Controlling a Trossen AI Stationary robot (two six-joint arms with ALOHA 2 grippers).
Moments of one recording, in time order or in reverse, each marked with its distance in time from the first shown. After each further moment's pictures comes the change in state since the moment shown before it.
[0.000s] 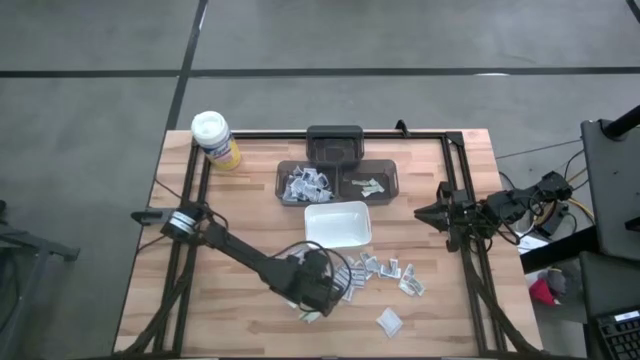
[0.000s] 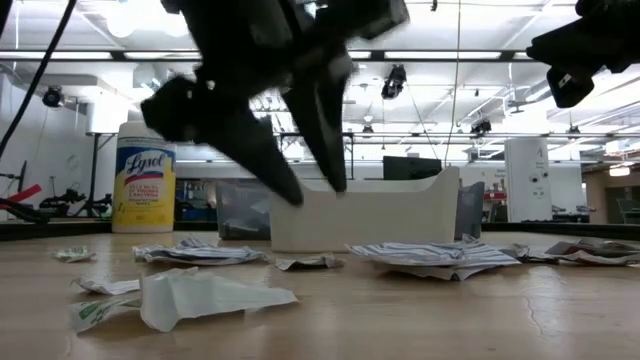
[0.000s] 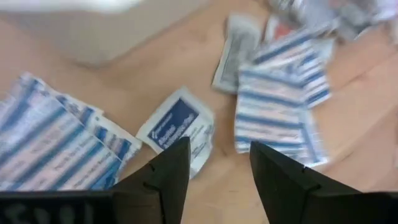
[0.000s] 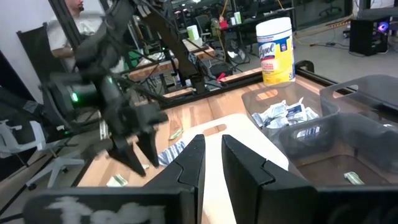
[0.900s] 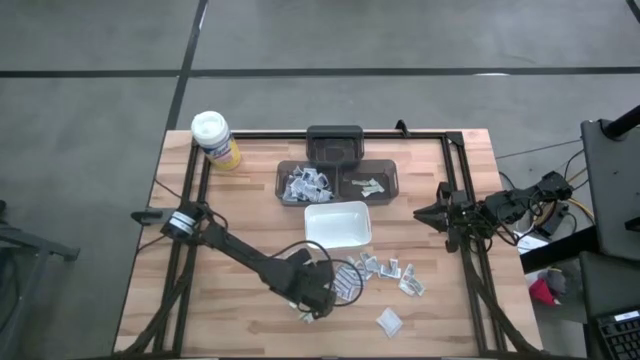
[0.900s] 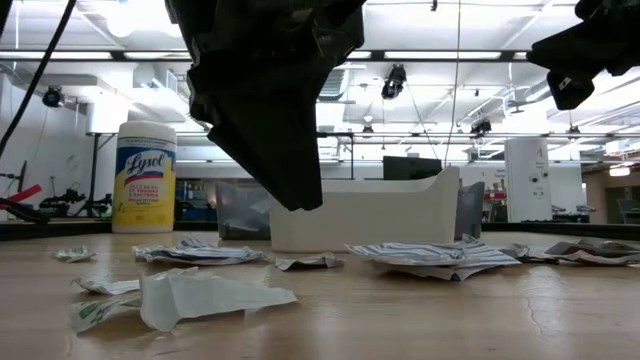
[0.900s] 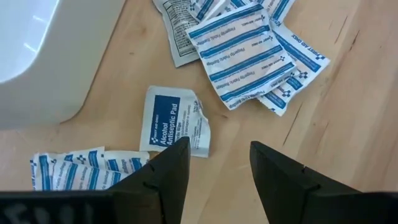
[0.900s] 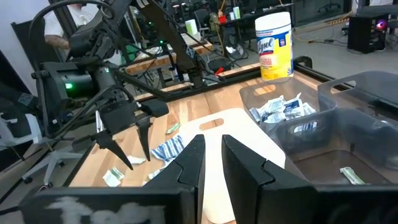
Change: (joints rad) left arm -0.007 -0.012 0.002 -0.017 0.105 0.614; right arm 0.000 0.005 0.000 -0.022 0.000 -0.003
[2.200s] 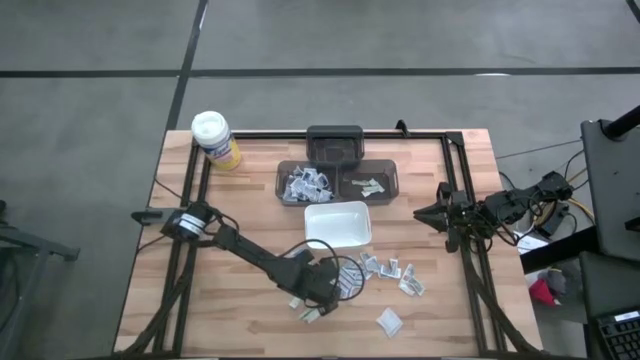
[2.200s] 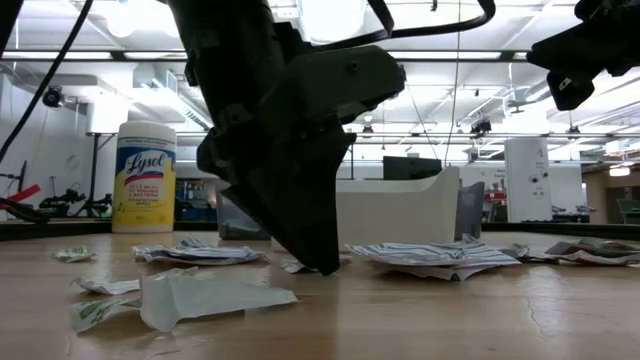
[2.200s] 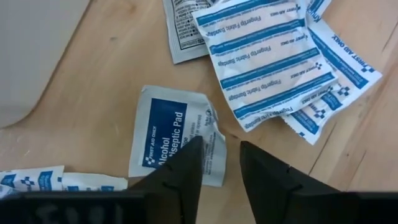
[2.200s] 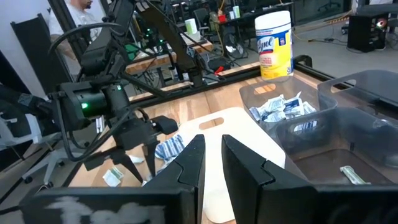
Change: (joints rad) left arm 0.042 0.082 -0.044 0.128 0.055 -0.068; right arm 0.000 0.002 0.000 -0.002 0.000 0.004
